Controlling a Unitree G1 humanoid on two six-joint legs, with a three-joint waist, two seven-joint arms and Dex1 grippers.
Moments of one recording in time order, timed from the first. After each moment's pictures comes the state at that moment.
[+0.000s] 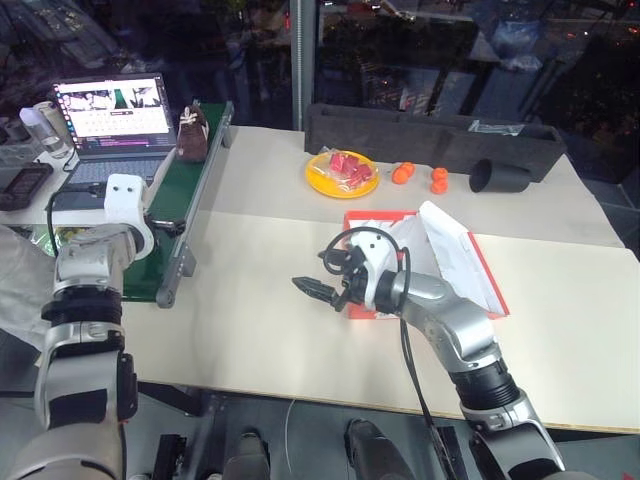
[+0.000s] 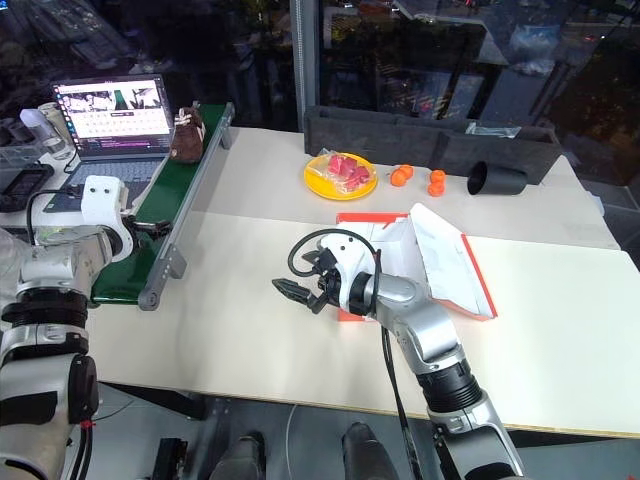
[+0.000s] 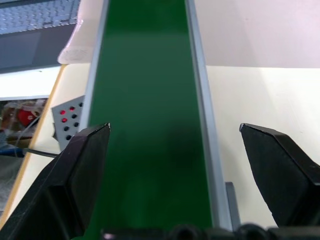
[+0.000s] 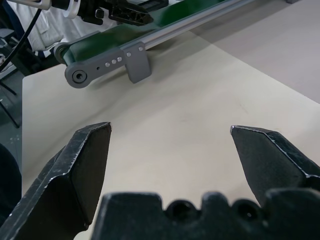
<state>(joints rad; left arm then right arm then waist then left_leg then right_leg) -0.86 0.67 0.19 0.67 -0.14 0.63 -0.37 -0.54 -0.25 0.22 -0.15 0.35 0.66 0.60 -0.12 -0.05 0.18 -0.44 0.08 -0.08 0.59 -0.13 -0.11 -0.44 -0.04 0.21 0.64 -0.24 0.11</state>
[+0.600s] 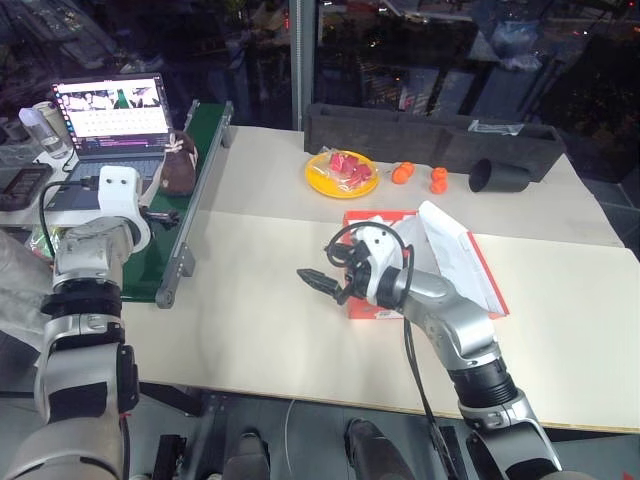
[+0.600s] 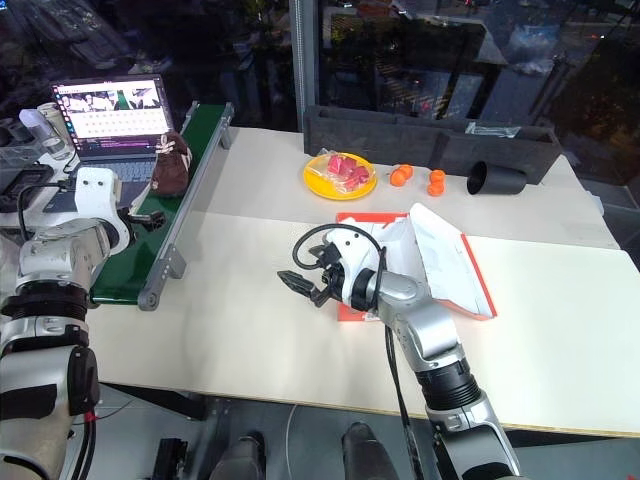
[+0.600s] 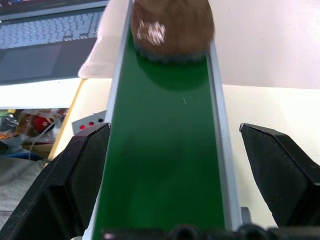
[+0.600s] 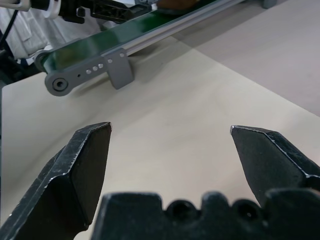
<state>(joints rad) -0.90 0.67 0.20 0.72 -0.13 0.57 -0.32 -0.54 -0.24 0.19 -0.14 0.33 0.64 0.56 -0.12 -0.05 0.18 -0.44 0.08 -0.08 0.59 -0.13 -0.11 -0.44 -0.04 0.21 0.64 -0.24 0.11</state>
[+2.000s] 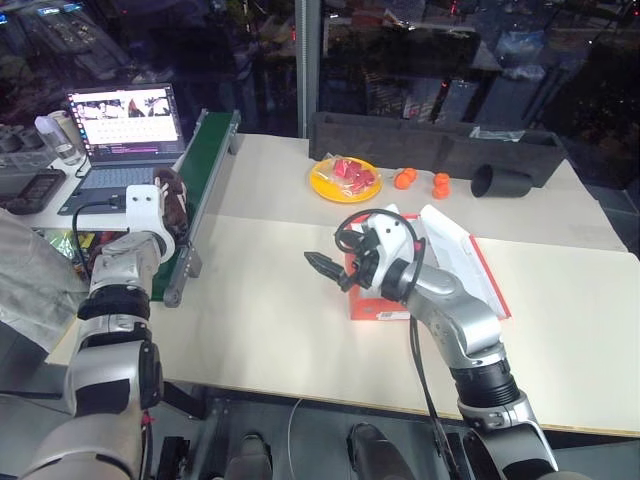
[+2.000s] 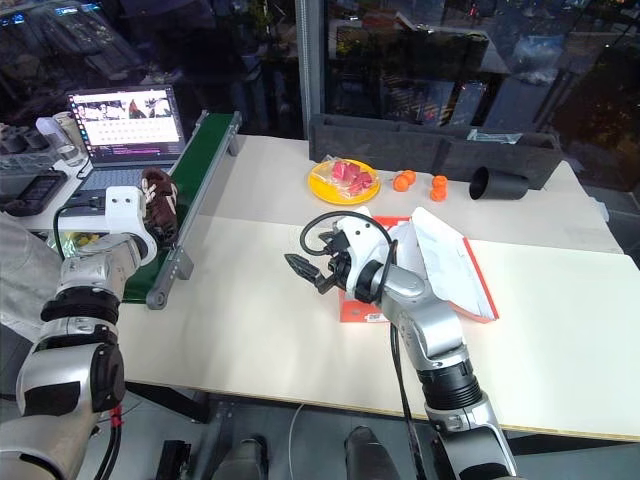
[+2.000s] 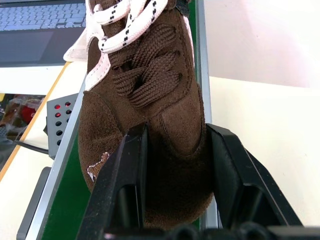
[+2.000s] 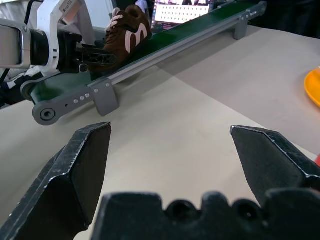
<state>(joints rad) -0.91 0.55 0.24 0.89 -0.12 0.43 -0.26 -0.54 -0.22 0.13 -0.17 0.34 0.64 0.50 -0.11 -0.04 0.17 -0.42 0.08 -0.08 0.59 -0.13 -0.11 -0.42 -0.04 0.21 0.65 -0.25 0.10</state>
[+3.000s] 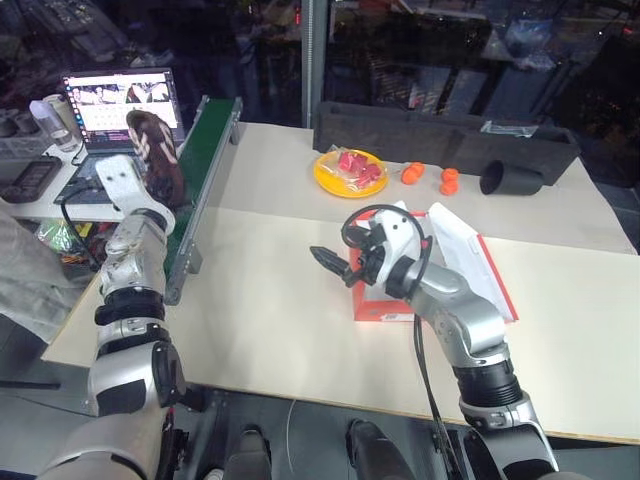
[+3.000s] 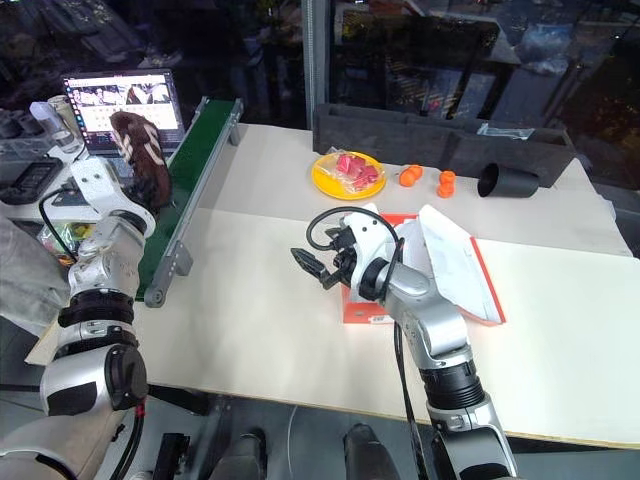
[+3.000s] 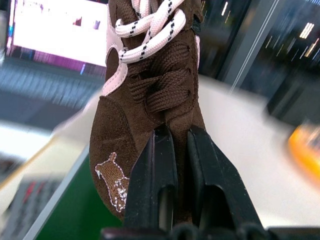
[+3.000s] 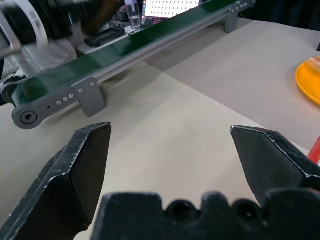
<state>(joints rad) -0.90 0.43 0.43 0.71 -0.32 0.13 -0.22 -0.54 -0.22 0.10 -0.18 0.34 0.65 0.47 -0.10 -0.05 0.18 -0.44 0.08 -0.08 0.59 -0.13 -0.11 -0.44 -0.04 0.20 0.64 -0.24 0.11</state>
